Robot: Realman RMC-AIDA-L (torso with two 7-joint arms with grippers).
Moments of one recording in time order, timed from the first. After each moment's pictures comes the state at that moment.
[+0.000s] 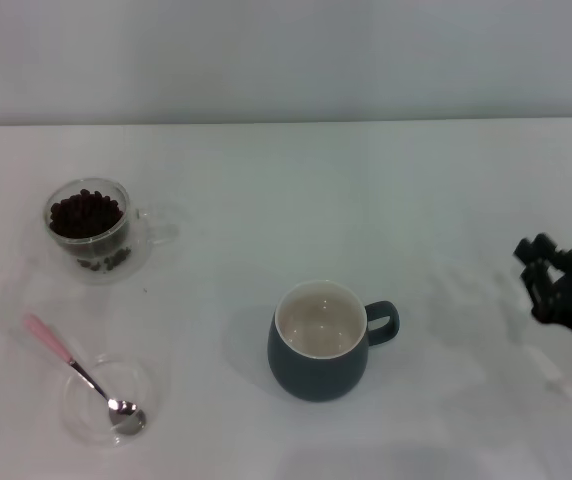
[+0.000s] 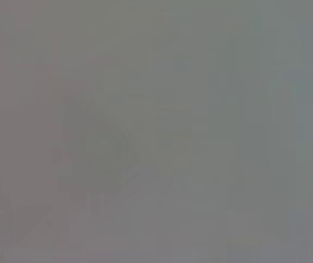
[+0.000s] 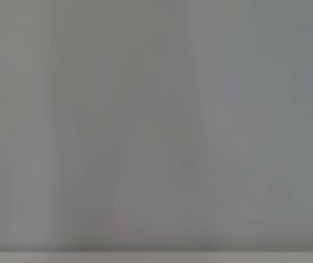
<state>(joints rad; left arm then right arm) -0.32 -2.08 0.10 0.08 -1.85 -1.49 2.63 0.20 2.01 -2.52 -0.24 0.74 -1.26 0.39</state>
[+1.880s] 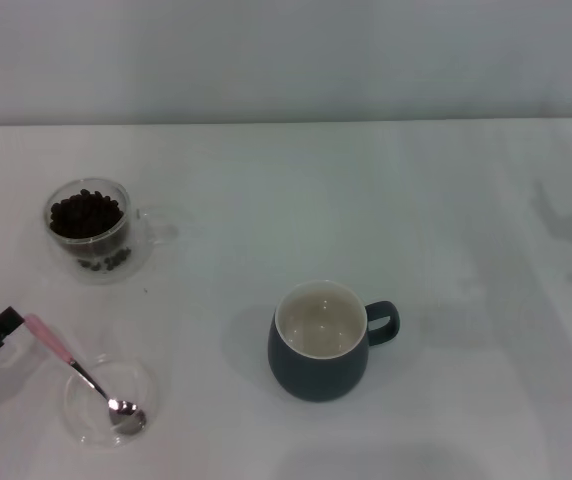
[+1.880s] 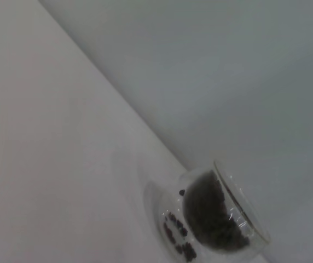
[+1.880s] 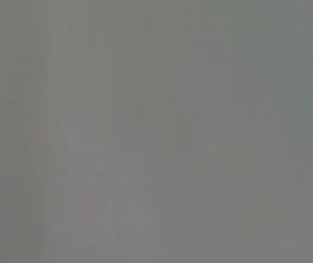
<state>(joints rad) -0.29 -2.00 0.12 0.17 -1.13 -1.35 1.57 0.36 2.01 -2.11 -0.23 0.76 -1.15 0.16</state>
